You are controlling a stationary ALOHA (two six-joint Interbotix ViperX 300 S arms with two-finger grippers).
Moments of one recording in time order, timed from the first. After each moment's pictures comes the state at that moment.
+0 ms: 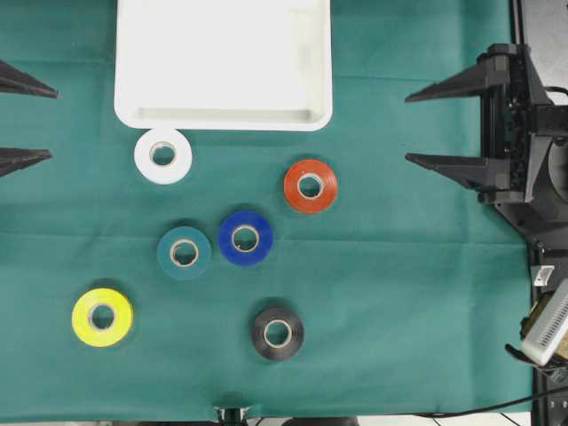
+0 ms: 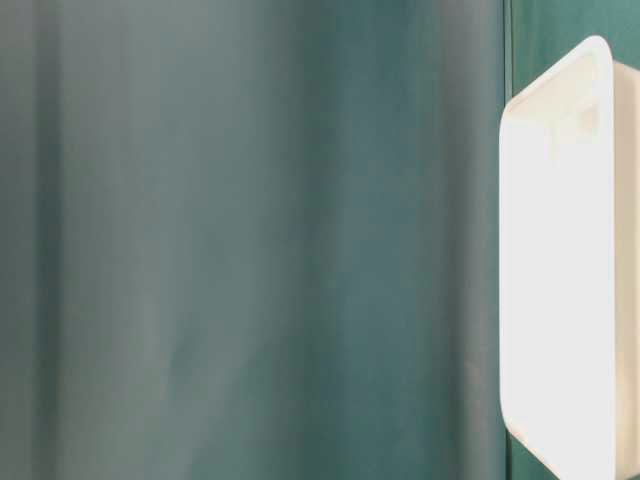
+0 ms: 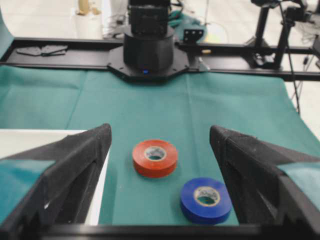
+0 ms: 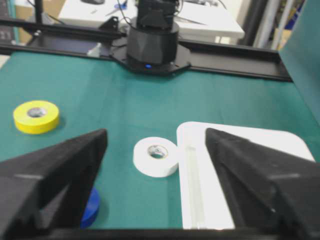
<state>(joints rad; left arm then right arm) -0.03 -0.94 1.20 -0.03 -0.29 -0.01 -0.01 -0.95 1.20 0.00 -0.24 0.05</state>
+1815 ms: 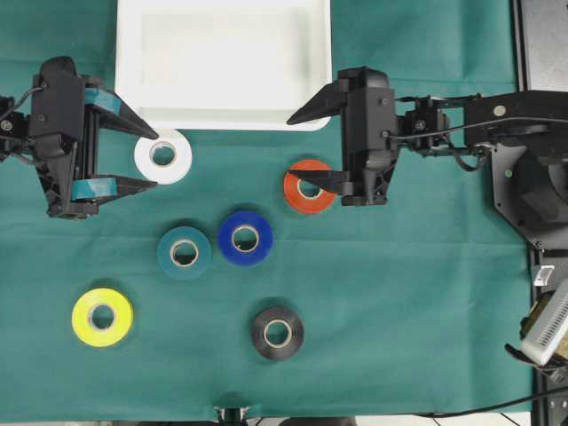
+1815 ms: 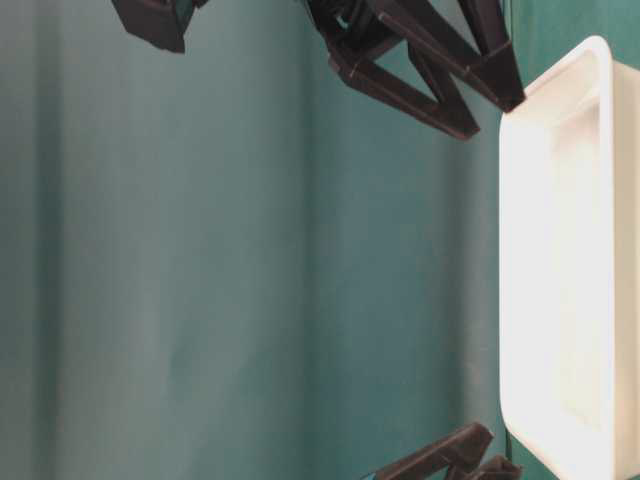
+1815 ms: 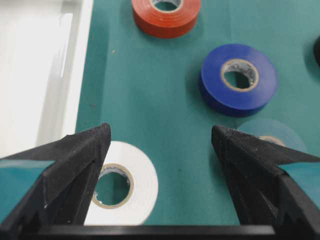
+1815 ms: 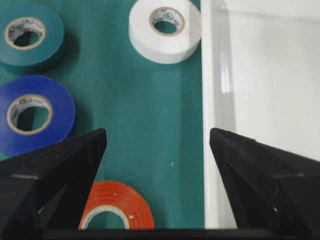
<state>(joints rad) -0.02 -0.33 0.99 -0.03 -0.15 -0.04 -0.04 -0.23 0.88 0.00 -0.10 0.05</state>
